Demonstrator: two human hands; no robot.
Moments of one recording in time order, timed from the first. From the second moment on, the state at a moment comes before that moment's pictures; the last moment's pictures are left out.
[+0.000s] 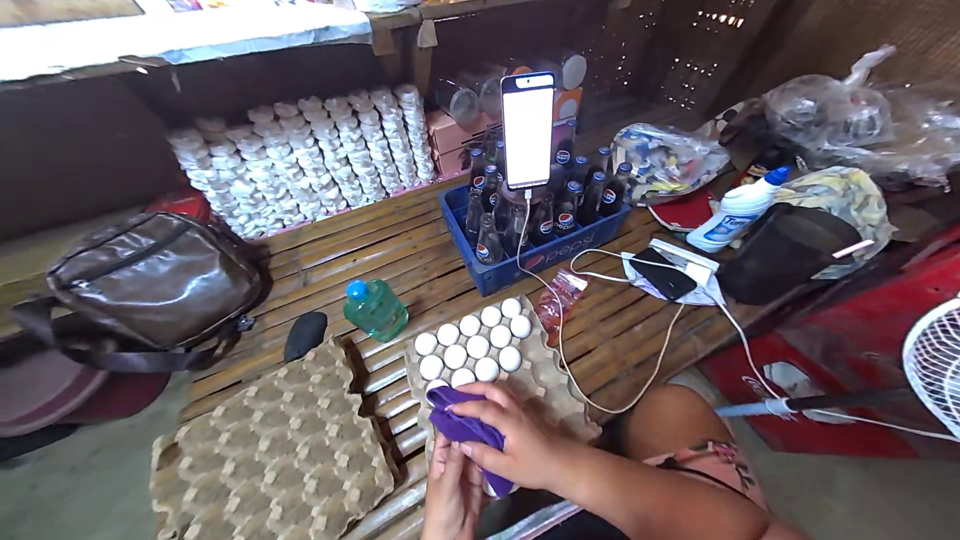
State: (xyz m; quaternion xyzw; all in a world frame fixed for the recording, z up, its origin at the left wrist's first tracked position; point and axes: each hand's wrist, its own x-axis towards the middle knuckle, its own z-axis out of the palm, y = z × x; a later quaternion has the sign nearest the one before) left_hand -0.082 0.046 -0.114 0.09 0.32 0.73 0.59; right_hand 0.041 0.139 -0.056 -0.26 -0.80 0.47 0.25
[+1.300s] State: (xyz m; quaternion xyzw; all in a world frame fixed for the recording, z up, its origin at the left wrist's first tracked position) left_hand -0.086 0.048 -0.114 0.08 0.32 0.75 0.58; right_hand 0.046 0.142 -0.068 -0.19 -0.84 0.42 0.28
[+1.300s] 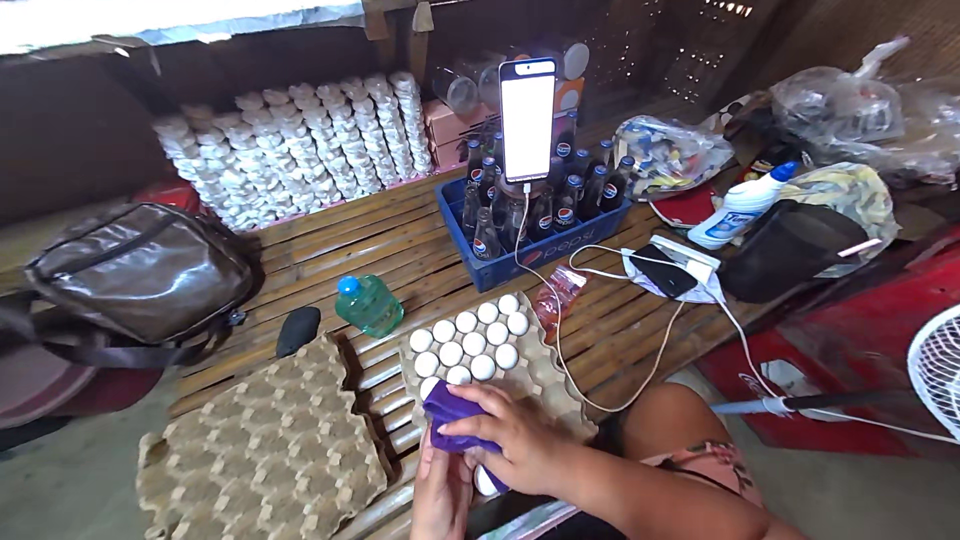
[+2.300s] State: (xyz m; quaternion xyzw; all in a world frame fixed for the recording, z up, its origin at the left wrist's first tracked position) left_hand -0.083 0.049 -0.111 0.11 0.32 0.74 0.58; right_hand 0.044 0.142 -0.072 -0.23 -0.83 0.41 0.31
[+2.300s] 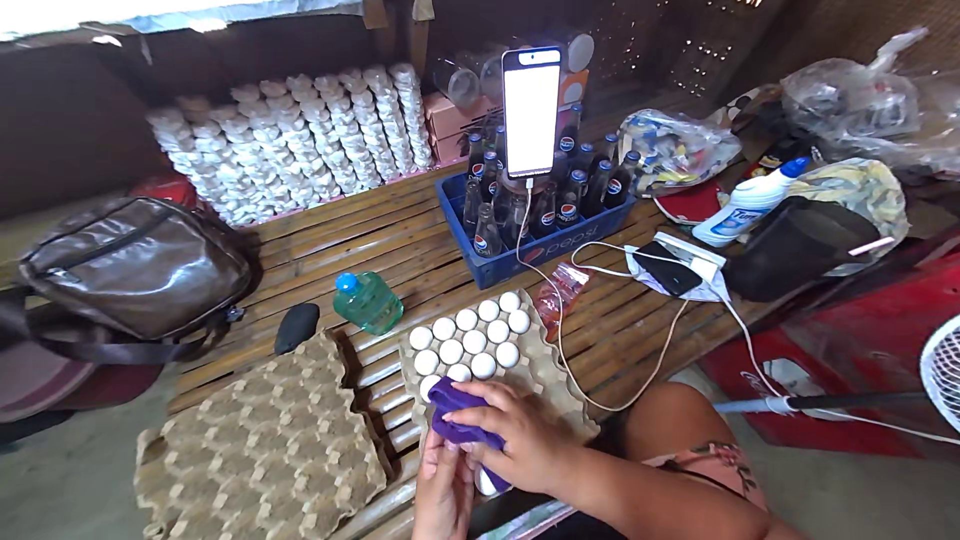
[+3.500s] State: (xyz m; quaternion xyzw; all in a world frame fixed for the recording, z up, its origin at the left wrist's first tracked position) left_hand -0.083 0.045 -0.120 0.24 0.36 0.71 0.56; right_hand 0.042 0.145 -0.069 -0.27 -0.72 0.52 0.38
